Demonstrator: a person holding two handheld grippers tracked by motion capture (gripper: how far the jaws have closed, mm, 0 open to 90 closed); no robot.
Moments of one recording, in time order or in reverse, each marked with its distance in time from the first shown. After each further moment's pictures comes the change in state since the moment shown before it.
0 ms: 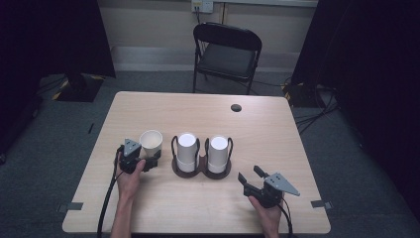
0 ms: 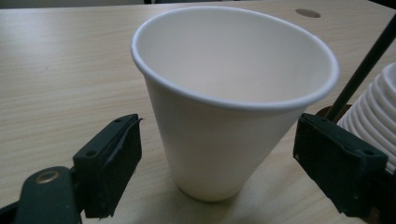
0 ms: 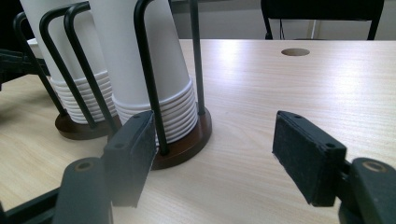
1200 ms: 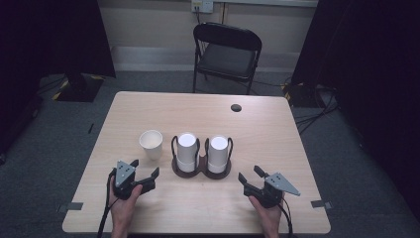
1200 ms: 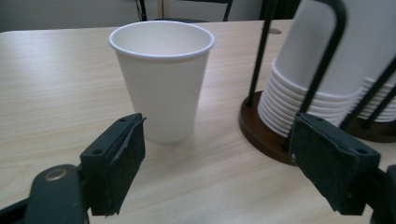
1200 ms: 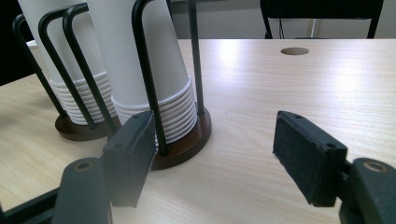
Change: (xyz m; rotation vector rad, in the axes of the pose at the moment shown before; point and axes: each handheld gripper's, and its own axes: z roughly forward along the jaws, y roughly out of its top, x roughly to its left) left arm -0.041 -0.024 -0.073 -0.087 -0.020 0.021; right arm -0.001 0.000 0.000 0.002 0.000 0.009
